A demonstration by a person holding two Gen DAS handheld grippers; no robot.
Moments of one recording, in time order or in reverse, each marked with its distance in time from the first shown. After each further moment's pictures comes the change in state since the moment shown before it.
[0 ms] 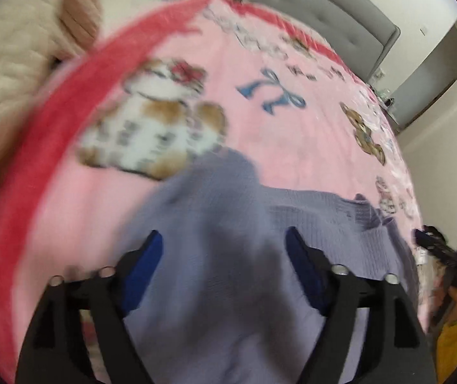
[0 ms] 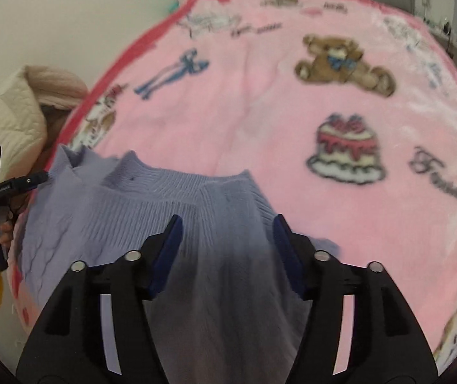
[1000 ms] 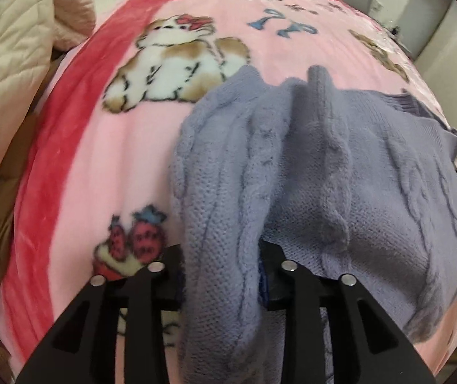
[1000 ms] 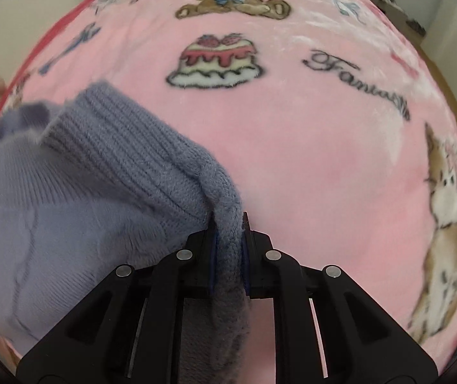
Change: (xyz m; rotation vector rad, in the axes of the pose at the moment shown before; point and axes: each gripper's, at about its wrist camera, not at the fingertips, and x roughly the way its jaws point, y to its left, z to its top) left arm 0.019 0.014 -0.045 0.227 0.183 0.111; right arm 0.032 -0.075 -0.051 0.186 0.109 -0.246
